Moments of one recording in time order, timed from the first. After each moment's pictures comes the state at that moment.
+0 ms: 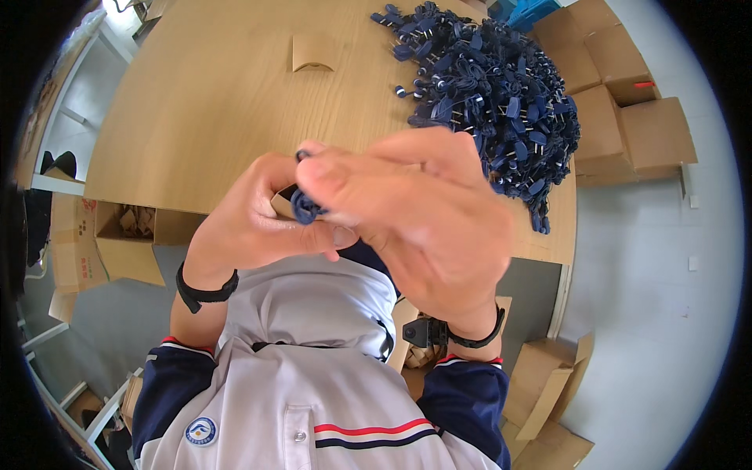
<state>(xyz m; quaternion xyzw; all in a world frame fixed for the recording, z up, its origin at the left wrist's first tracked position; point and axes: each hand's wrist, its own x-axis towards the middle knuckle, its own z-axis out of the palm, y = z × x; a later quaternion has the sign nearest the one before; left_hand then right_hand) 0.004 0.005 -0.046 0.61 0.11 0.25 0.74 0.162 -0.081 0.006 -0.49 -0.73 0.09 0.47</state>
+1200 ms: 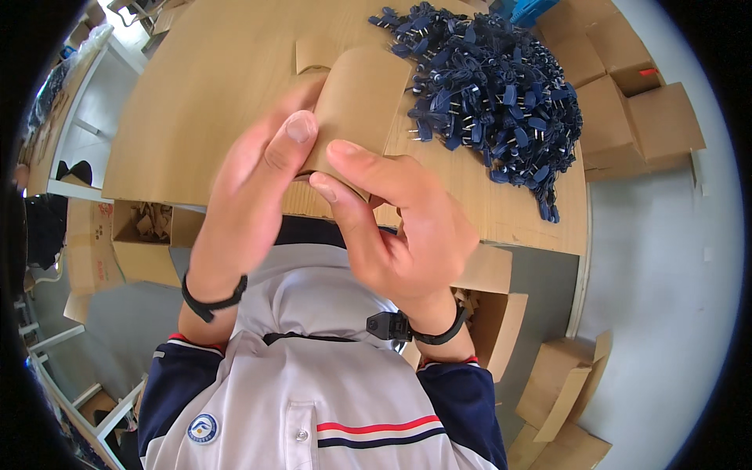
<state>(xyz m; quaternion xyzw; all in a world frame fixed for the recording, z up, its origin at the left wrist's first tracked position) 0.014 -0.010 -0.023 0.61 0.15 0.38 0.68 0.140 -0.094 -0.037 -0.49 -0.61 0.03 0.62</state>
